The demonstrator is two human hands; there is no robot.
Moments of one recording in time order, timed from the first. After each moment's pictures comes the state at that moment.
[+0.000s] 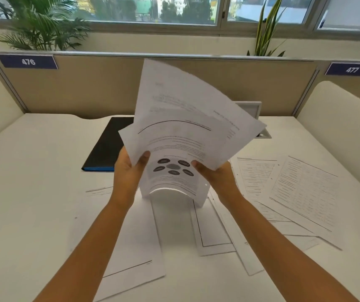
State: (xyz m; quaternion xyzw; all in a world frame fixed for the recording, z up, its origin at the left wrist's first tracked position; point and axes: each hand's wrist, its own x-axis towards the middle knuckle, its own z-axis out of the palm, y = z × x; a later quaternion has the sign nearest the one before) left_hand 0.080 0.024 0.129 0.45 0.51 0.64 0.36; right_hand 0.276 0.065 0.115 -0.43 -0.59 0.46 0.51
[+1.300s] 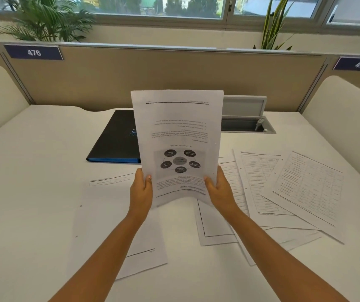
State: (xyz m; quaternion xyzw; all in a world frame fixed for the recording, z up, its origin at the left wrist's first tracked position) left_hand 0.089 0.008 0.045 0.48 0.65 0.52 0.29; right_hand 0.283 0.049 0.042 -0.50 -0.62 0.41 0.44
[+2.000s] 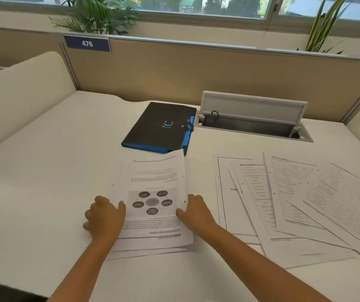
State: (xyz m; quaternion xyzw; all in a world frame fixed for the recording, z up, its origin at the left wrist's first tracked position) left_hand -0.001 -0.093 0.023 0.25 0.93 0.24 0.13; right_hand 0.188 -0.012 0.014 -0.57 -0.74 0.35 0.08
